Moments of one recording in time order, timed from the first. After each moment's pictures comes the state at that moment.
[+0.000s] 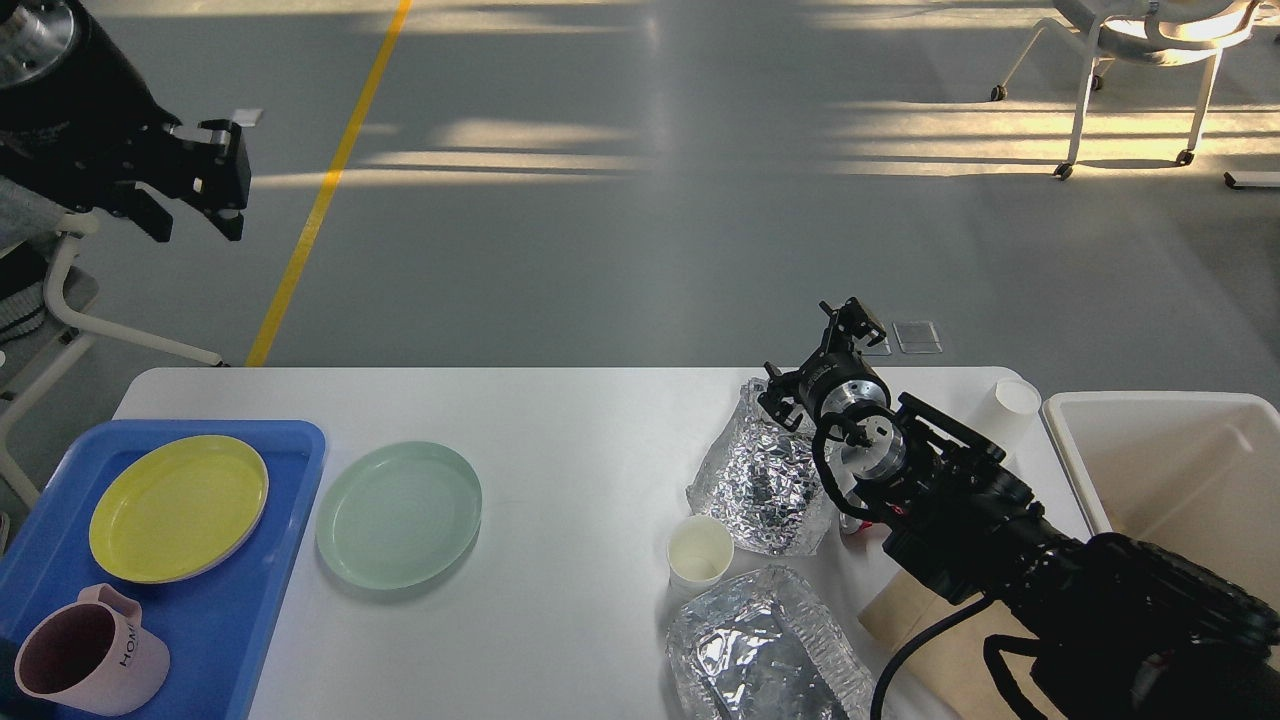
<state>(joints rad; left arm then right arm) -2.45 0.48 1.27 -1.15 0.08 -0.96 0.21 0.84 0.10 0.59 0.30 0.21 -0.01 0.17</state>
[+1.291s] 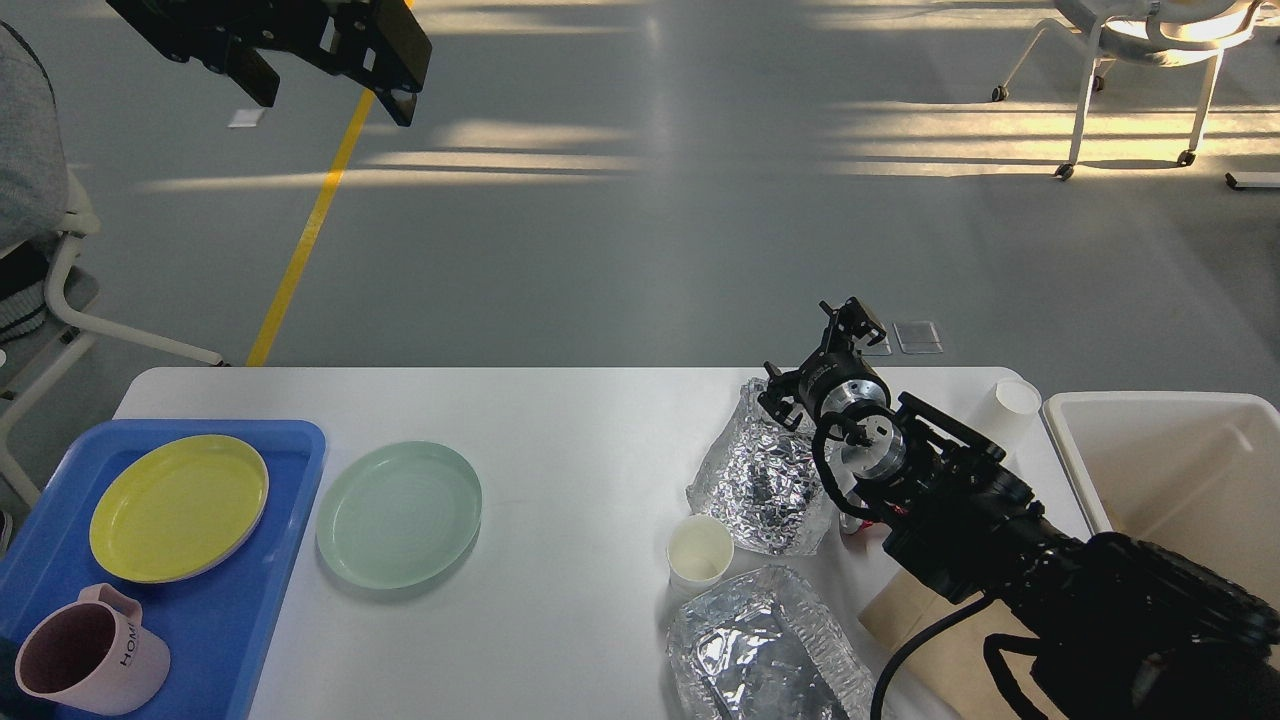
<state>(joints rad) -2.54 0.34 1.18 -1.15 0.08 -0.96 0.12 0.84 0.10 0.59 0.30 0.21 -0.01 0.17</state>
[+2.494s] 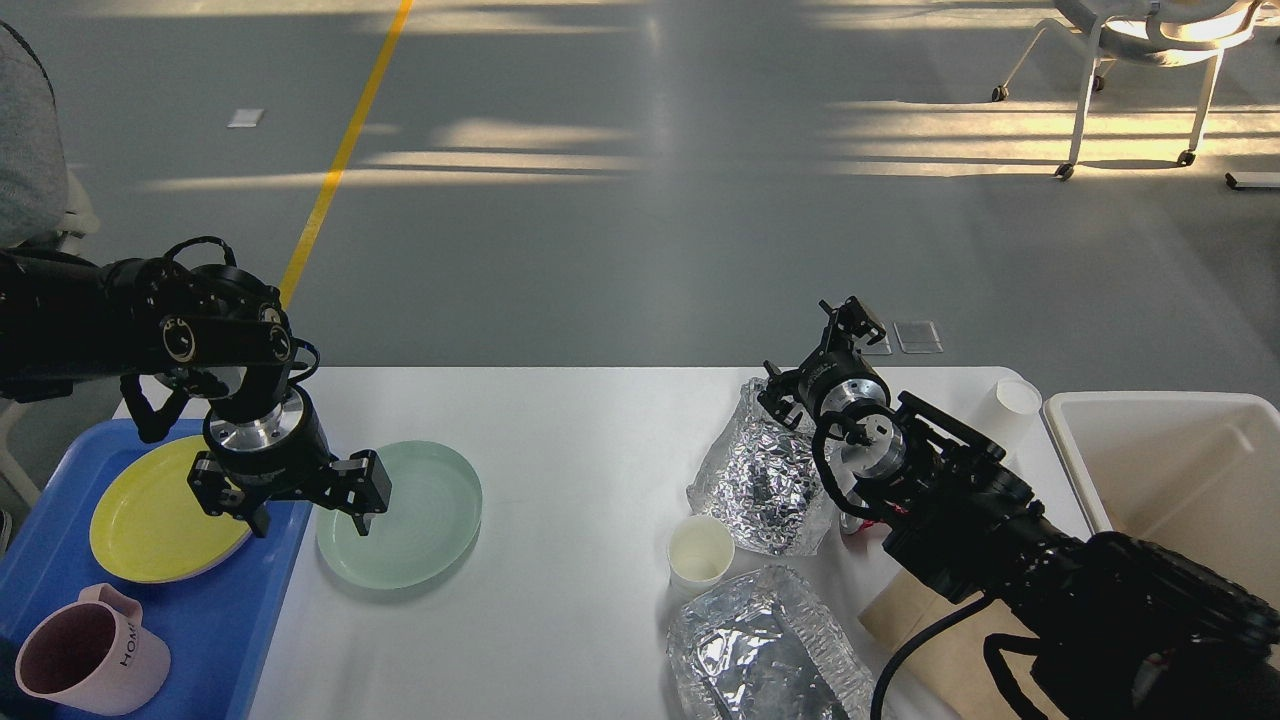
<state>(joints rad) -1.65 0.34 1.13 -1.11 0.07 -0.67 0.27 0.84 0.10 0.59 0.30 0.21 -0.01 0.17</state>
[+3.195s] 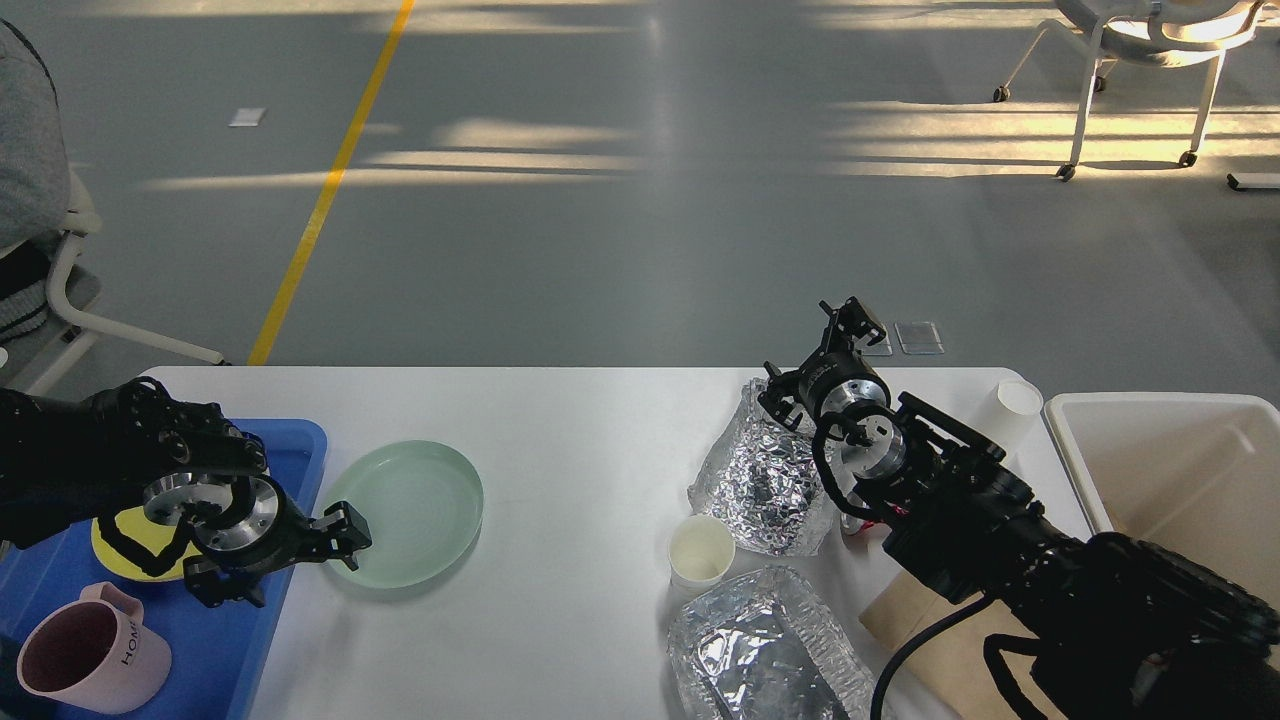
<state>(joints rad) -1.38 0.38 1.08 -1.03 -0.14 -0.36 0.25 0.84 0.10 0.59 0.30 0.21 -0.01 0.17</state>
